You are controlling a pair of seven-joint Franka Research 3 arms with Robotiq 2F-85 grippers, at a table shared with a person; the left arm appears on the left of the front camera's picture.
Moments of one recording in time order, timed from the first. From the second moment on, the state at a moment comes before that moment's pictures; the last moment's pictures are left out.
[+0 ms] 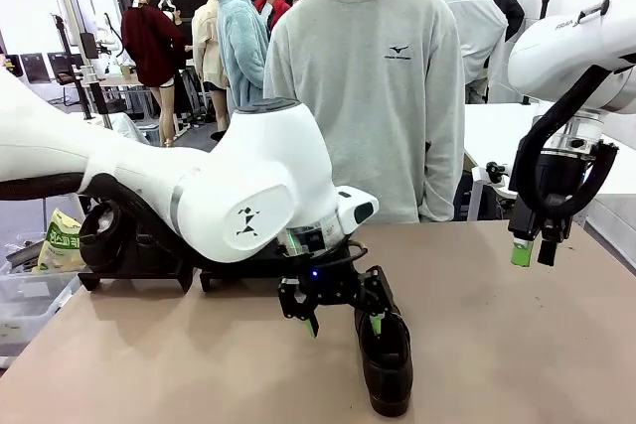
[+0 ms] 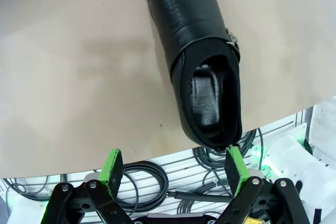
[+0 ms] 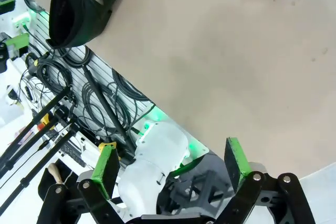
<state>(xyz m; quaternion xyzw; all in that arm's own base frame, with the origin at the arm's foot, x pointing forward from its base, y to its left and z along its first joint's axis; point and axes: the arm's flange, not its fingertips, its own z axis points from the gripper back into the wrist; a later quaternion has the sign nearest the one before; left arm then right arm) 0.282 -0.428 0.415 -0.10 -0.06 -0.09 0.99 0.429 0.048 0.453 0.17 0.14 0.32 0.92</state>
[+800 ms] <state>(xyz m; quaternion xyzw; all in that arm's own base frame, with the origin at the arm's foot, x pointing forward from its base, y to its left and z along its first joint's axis) 0.313 -0.439 0.355 -0.11 -0.02 -0.03 0.99 0.429 0.048 0.453 0.17 0.14 0.32 0.92</state>
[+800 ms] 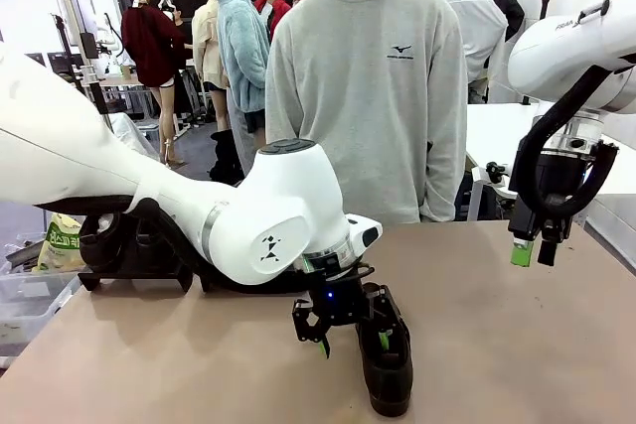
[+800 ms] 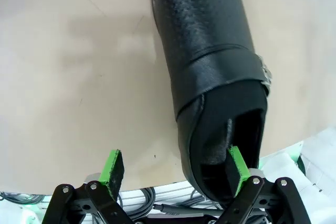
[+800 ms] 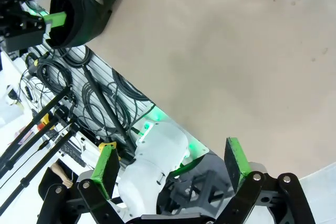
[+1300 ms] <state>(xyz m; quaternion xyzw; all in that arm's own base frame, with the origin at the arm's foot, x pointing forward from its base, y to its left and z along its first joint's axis) 0.320 -0.452 0.344 -0.09 0.00 -0.03 0.99 0.429 0.048 0.453 0.17 0.14 0.32 0.92</state>
